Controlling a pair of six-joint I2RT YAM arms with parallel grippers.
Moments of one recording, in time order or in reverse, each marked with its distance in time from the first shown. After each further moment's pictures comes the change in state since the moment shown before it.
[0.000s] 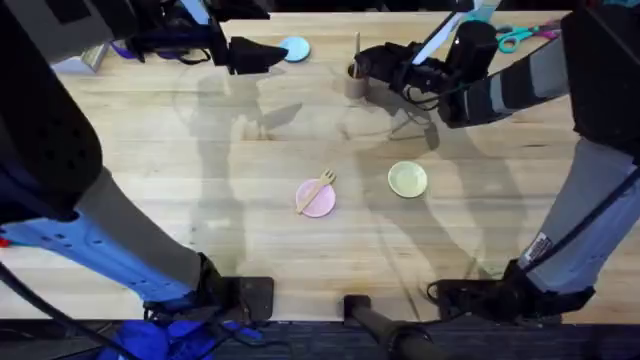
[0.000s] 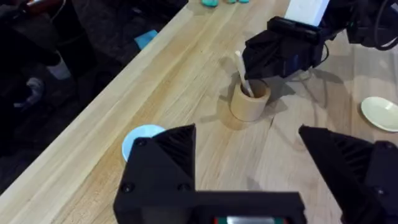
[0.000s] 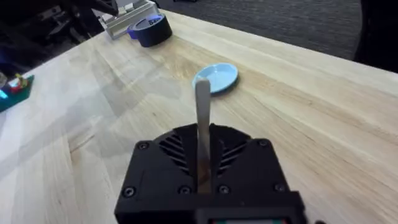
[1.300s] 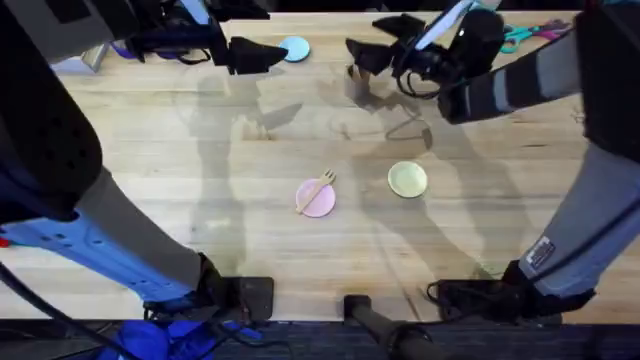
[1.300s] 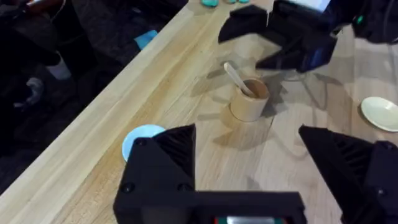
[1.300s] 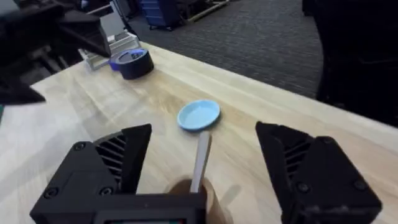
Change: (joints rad) left arm 0.000 0.000 0.000 0.000 0.000 0.000; right arm 0.024 -0.060 0.000 0.070 0.144 0.039
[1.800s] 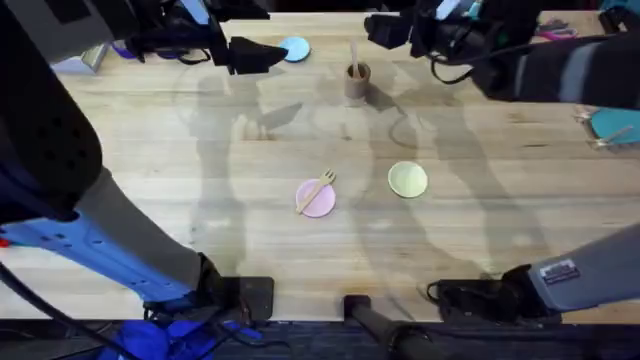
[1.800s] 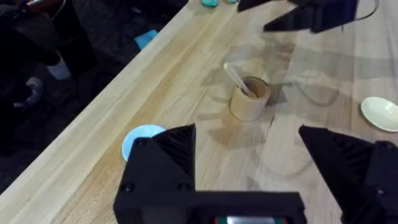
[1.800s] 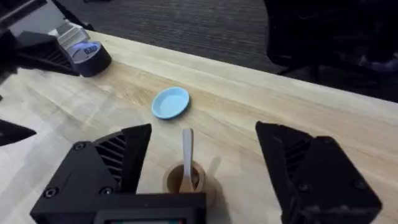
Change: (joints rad) left arm 0.000 0.000 0.000 0.000 0.000 -0.002; right arm 0.000 -0.339 0.000 -0.586 0.218 -0.075
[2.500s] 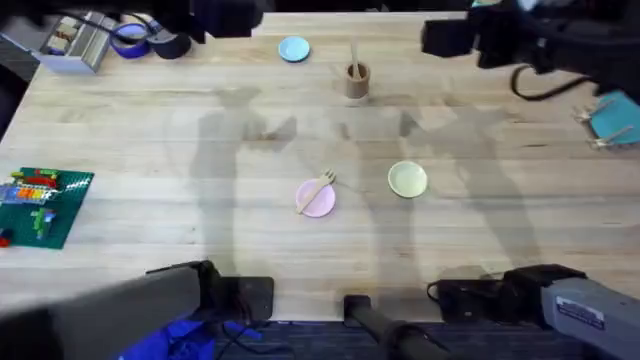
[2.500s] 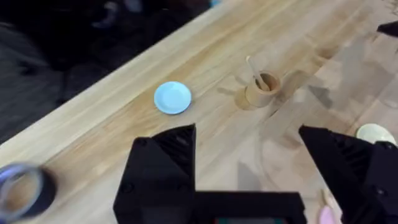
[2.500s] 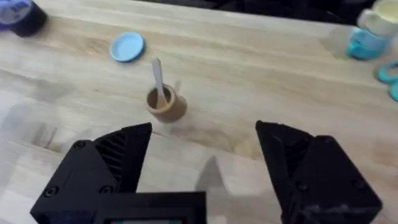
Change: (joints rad) left arm 0.000 -0.473 0.005 -0.274 -0.428 -0.337; right arm -0.033 -0.553 0.000 -0.834 0.277 -0.092
